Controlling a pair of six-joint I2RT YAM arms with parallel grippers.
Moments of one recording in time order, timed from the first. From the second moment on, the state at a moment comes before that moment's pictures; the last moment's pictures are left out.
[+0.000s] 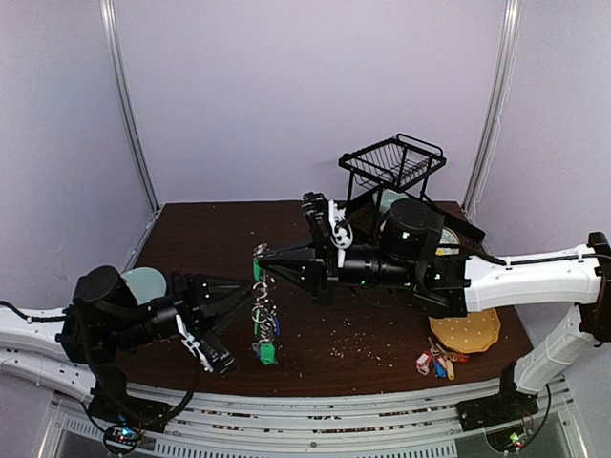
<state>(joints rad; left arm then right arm) -1.33 0.77 0.52 0.35 -0.16 1.50 1.14 1.47 1.06 0.54 -0.38 -0.01</state>
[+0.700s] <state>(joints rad) -1.41 0.85 0.51 0.44 -0.22 1.67 1.14 1.47 1.06 0.54 -0.40 -0.01</state>
